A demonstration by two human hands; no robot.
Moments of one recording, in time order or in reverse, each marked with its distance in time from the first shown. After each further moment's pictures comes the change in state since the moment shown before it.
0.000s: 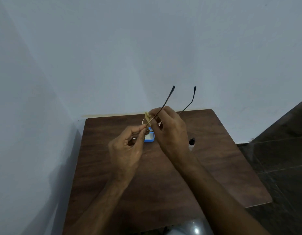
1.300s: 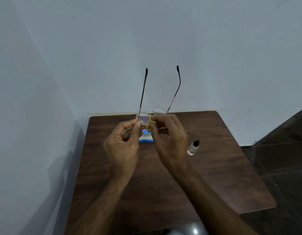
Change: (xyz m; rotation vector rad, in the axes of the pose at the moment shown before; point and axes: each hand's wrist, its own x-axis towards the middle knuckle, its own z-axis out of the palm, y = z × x) left_hand 0.014 -0.003 -0.006 -0.141 0.166 -0.244; right_hand -0.021 -0.013 0.014 0.242 0.091 0.003
